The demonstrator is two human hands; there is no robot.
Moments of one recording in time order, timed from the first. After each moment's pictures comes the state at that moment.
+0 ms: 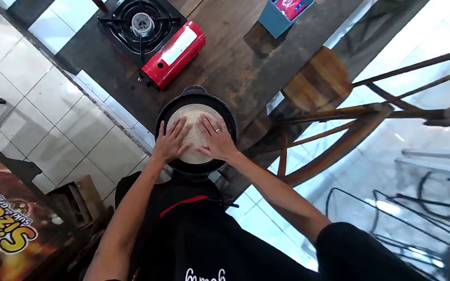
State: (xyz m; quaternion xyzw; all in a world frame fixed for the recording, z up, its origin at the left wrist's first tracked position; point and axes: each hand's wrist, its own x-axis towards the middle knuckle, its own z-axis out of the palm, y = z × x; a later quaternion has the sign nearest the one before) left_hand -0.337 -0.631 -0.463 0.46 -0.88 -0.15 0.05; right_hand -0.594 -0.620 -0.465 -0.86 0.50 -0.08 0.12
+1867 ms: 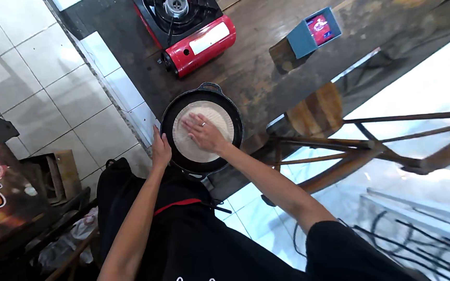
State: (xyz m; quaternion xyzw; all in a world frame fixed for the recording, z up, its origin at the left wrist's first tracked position) left_hand -0.332 -0.563 -0.479 0.78 -0.42 -0.39 0.27; right_hand -0.543 -0.660 -0.475 -0.95 0.25 -0.09 0.16
